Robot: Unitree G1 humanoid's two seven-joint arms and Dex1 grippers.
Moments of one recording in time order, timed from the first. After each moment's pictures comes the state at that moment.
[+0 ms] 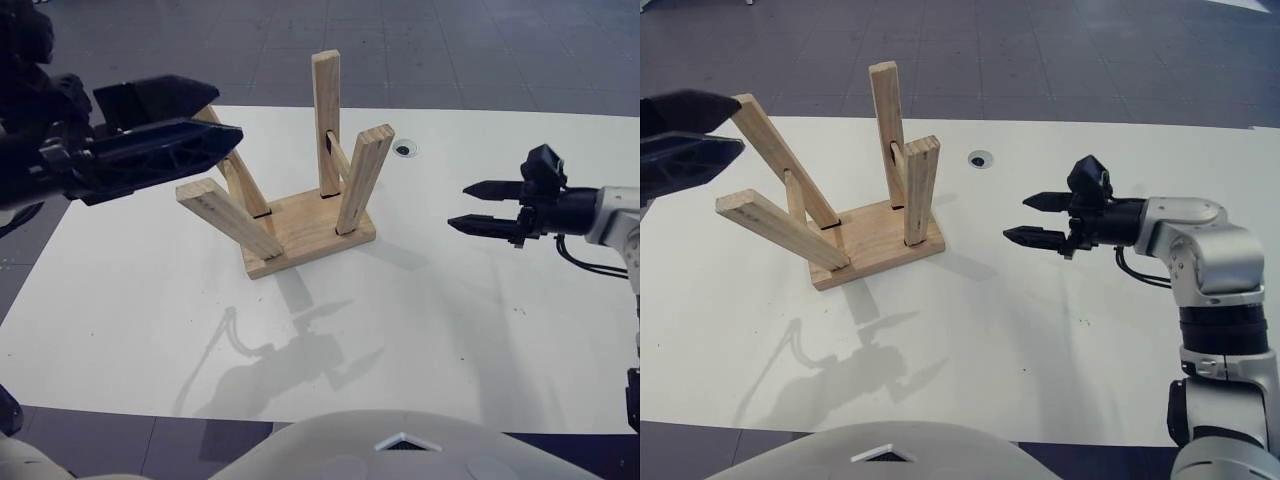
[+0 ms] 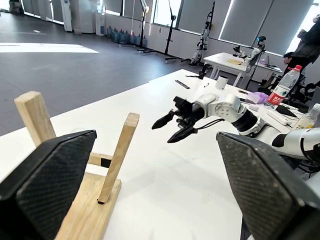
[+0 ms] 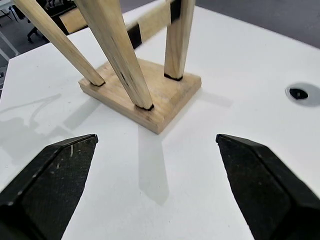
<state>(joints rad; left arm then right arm) -0.34 1.18 0.50 -0.33 -1.62 1.12 -0.58 -0.42 -0.80 -0.02 -0.06 0.56 0.80 1.12</state>
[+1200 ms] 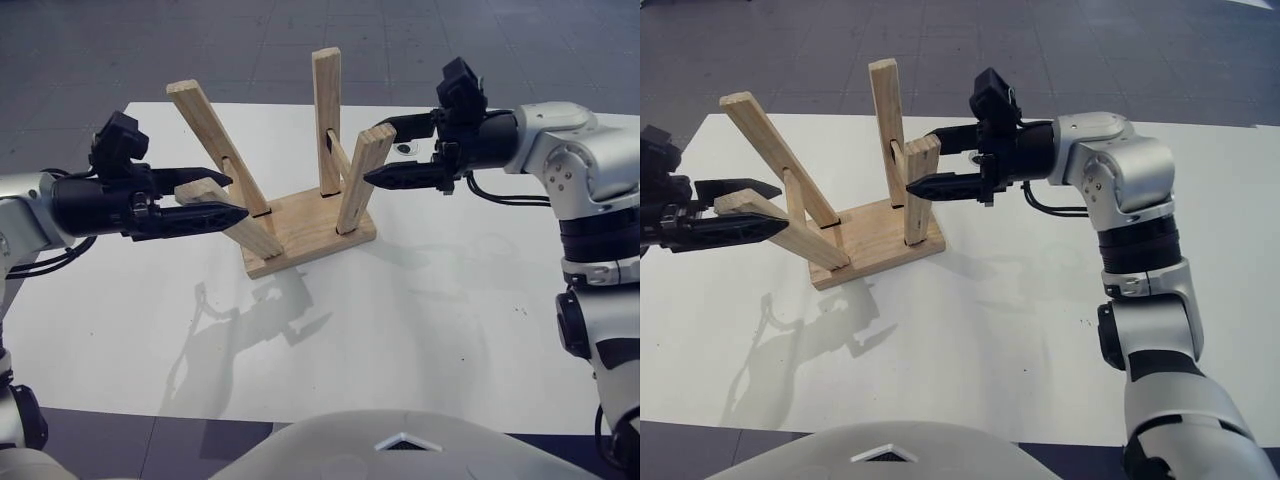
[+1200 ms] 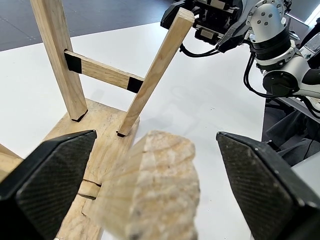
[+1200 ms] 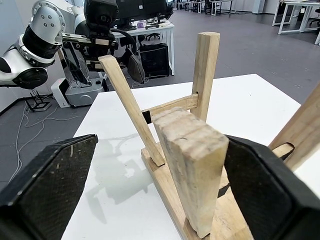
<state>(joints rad) -0.27 1.11 0.24 -0.20 -1.02 1.02 -1.04 -0.84 -0.49 0.18 0.16 0.55 0.72 1.24</state>
